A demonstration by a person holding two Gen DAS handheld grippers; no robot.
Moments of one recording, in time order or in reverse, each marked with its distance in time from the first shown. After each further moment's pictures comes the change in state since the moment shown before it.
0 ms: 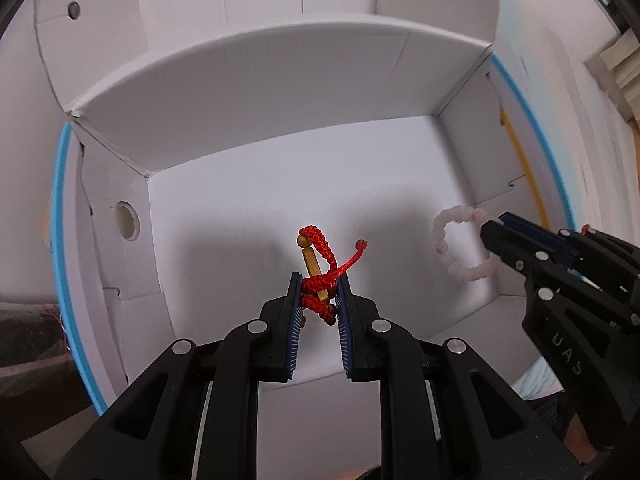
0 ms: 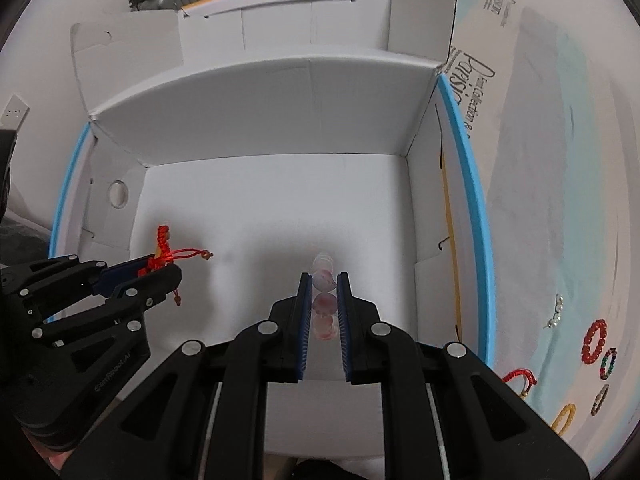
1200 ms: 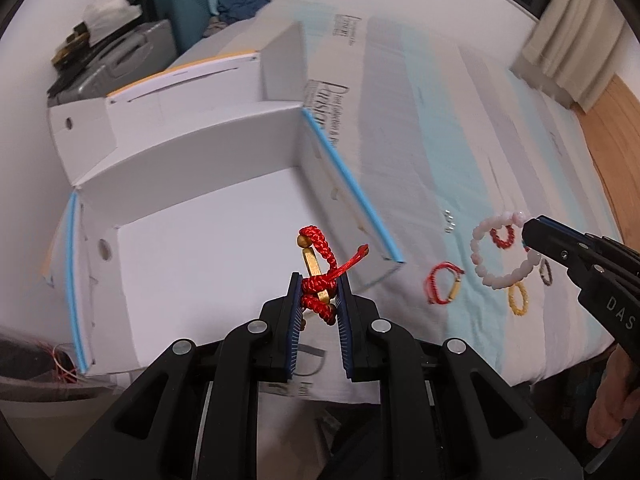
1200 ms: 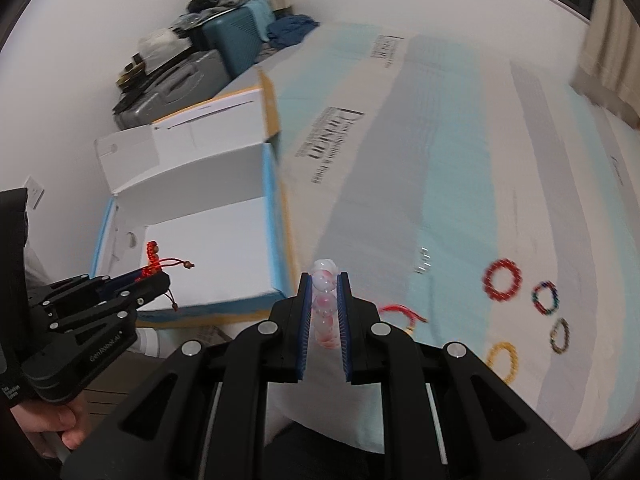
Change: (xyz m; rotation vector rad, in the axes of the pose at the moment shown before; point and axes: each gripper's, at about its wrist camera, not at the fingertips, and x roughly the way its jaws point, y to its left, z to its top) left arm -0.112 -0.121 -0.064 0.125 -0.275 -0.070; right arm -0.174 -0.127 -0.115 0.203 -0.286 -0.029
